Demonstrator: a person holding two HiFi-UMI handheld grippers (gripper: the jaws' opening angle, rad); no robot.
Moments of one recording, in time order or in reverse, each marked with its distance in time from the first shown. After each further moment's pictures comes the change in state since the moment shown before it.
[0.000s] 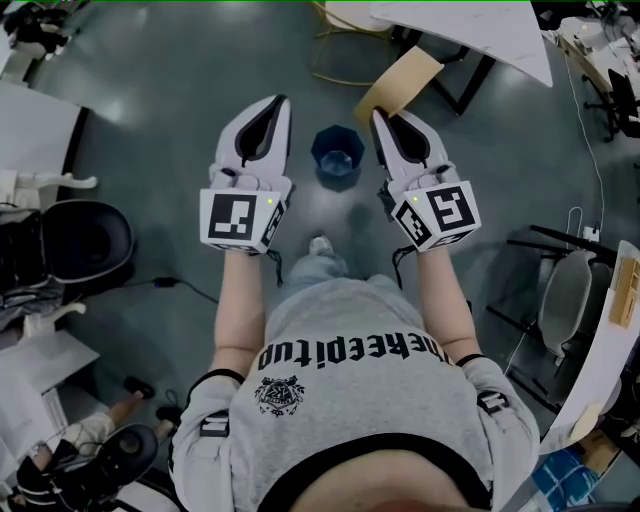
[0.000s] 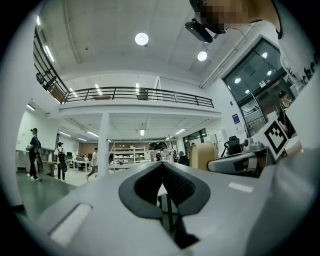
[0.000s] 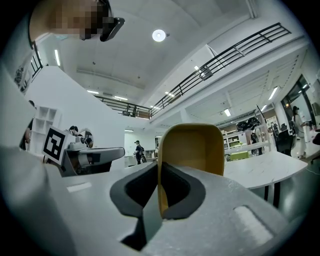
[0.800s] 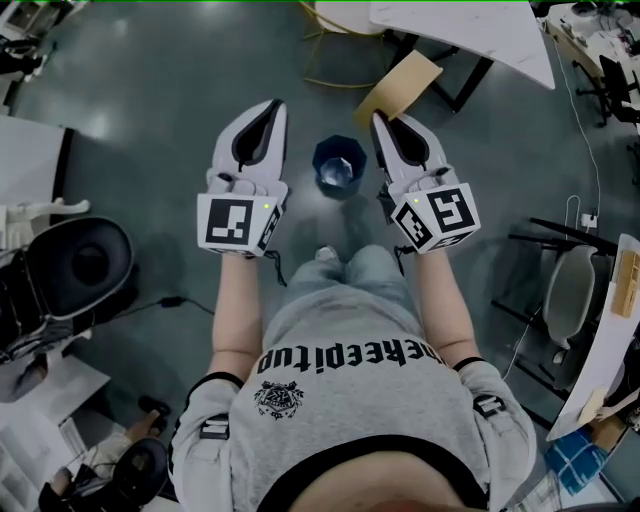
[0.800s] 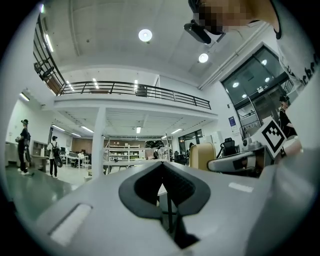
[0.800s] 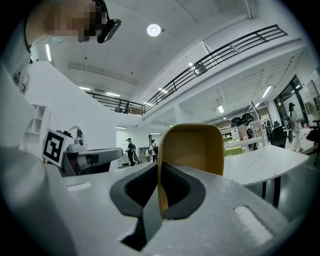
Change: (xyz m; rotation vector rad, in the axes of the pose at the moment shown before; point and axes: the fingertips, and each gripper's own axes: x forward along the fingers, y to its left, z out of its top) left arm 0.048 0.064 -0.034 -0.028 0.010 -0.075; right arm 0.071 -0.023 -0.026 0.031 0.032 -0.083
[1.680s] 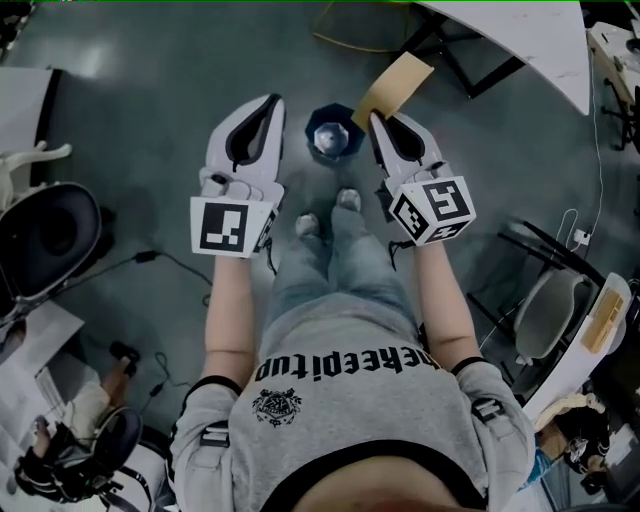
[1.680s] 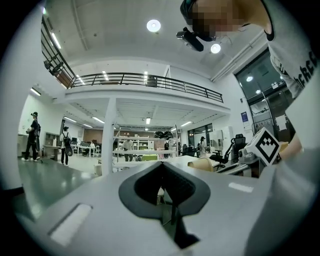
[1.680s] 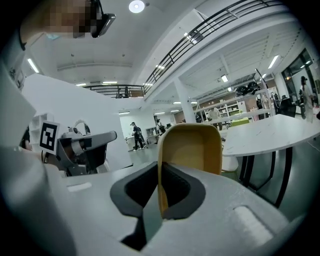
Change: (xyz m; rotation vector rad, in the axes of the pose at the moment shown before) left arm 0.025 0.003 -0.063 -0.071 0.081 0.116; right arm 0.032 -0.049 -0.099 0.114 0.268 0.104
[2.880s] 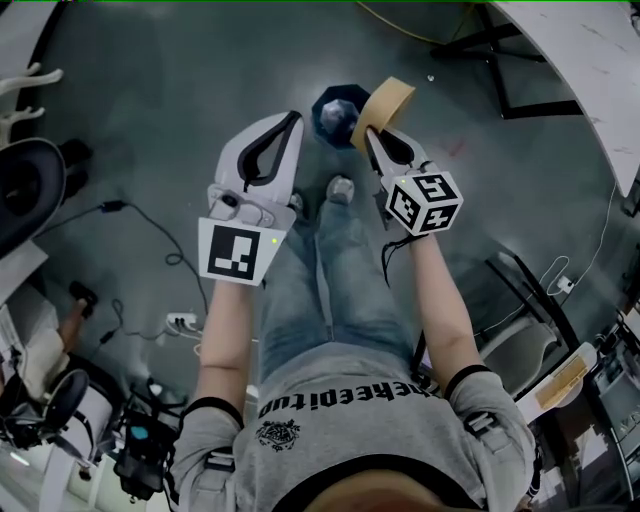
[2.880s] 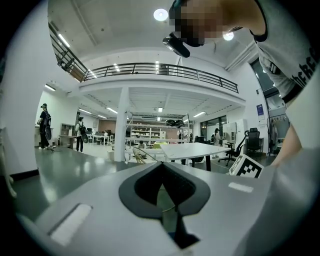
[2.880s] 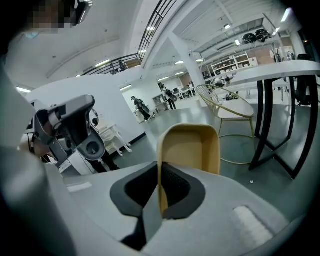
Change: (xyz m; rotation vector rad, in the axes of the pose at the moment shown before) left arm 0.006 -0.011 -0.119 -0.088 0.093 0.172; right arm 0.064 -0.058 -0.200 0.136 0.418 0.178
